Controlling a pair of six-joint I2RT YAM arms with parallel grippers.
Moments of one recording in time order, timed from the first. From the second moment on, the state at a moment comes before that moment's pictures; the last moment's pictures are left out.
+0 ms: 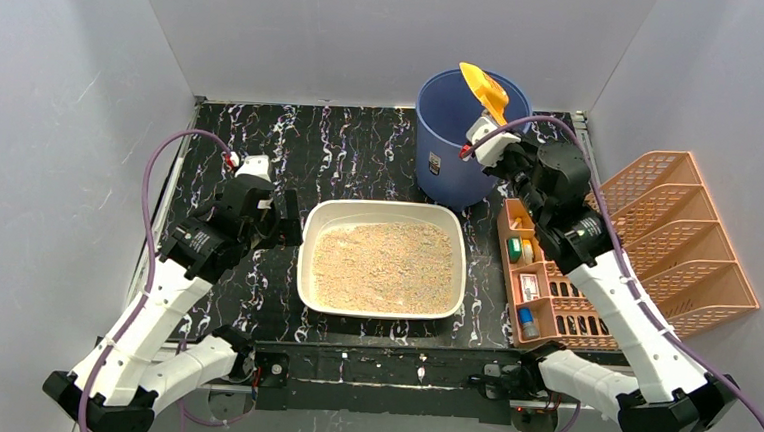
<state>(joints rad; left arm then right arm) -0.50 0.89 1.08 -1.00 -0.33 -0.45 0.52 1.03 1.15 -0.26 0.20 -0.88</state>
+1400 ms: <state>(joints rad) -0.50 0.89 1.22 -1.01 -0.34 -0.44 0.52 0.79 1.21 -0.49 -0.37 -0.04</state>
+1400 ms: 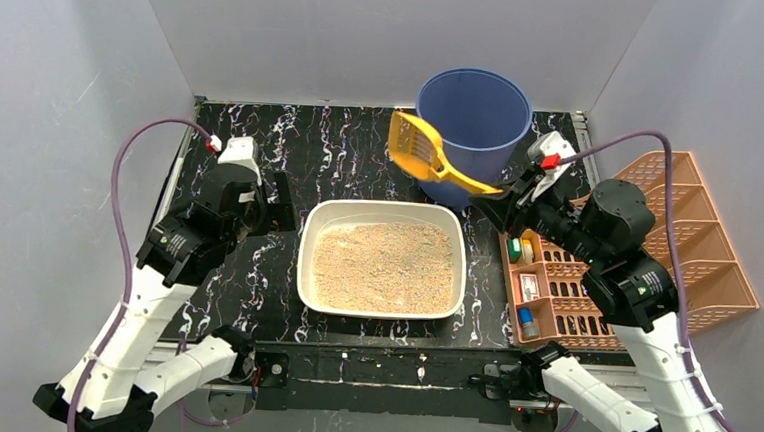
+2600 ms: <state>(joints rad) -0.50 0.77 1.29 -1.01 -0.35 -0.45 0.52 1.18 0.69 -0.16 -0.65 0.84</state>
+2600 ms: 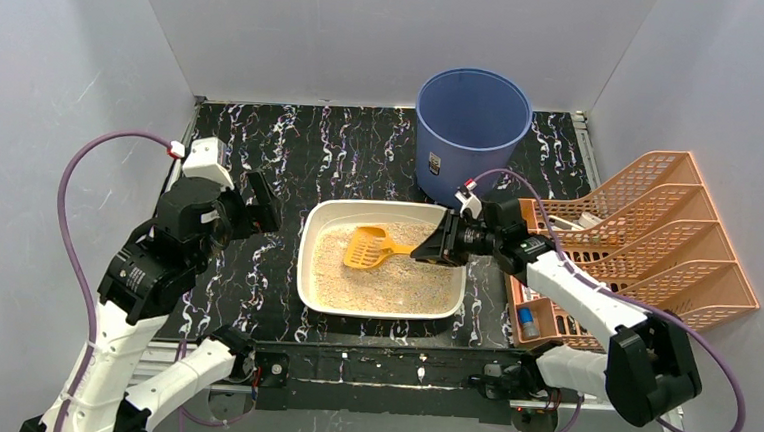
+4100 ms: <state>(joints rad) -0.50 0.78 1.27 -1.00 -0.34 -0.46 0.52 0.97 0.72 -0.39 -0.27 0.81</state>
